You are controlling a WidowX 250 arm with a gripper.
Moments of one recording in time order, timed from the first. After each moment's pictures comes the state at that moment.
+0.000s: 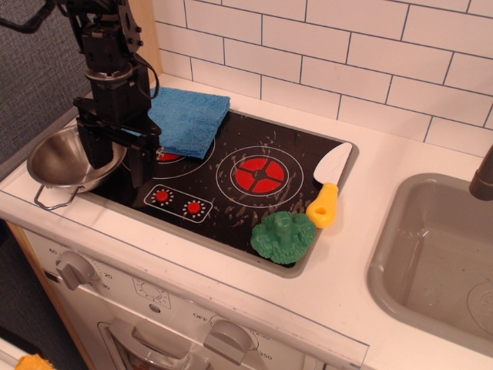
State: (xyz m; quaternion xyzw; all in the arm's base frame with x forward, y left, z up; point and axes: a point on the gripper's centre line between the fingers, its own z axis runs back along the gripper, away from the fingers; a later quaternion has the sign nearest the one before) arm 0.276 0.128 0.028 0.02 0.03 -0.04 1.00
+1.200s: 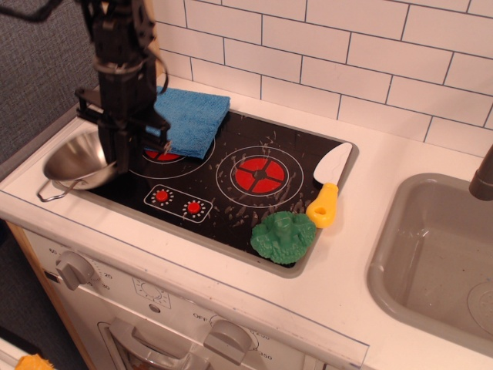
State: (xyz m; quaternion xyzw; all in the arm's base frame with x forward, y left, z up) arm 0.275 0.115 0.050 0.05 0.03 -0.01 1.00
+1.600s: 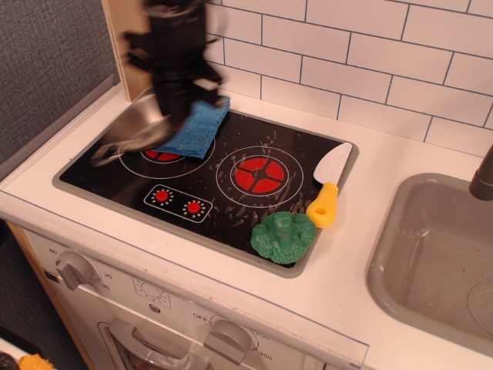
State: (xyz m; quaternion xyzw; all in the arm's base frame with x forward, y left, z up) arm 0.309 0.055 0.104 0.06 -0.06 -0.08 0.99
